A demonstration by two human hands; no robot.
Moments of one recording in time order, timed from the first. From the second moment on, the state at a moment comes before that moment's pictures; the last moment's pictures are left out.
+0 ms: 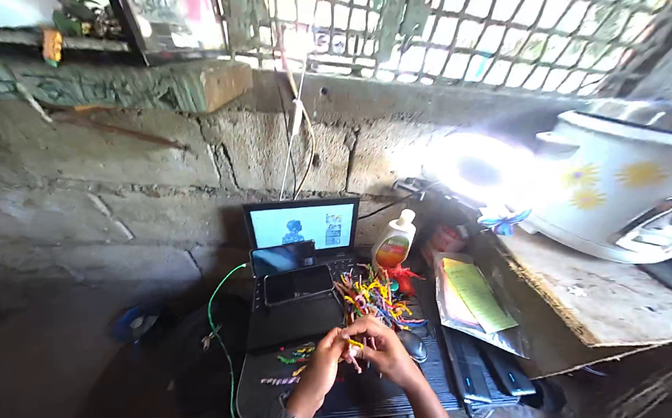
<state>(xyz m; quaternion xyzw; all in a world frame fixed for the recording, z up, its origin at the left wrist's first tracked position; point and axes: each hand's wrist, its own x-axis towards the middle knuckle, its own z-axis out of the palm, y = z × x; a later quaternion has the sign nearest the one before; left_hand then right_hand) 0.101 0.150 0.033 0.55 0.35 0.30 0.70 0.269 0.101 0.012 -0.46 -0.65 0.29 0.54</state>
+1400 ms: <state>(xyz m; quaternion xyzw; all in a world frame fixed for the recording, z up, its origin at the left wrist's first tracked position) 0.093 0.135 0.027 0.42 0.17 0.20 0.87 0.279 0.091 0.008 -0.28 -0.55 0.52 0.59</state>
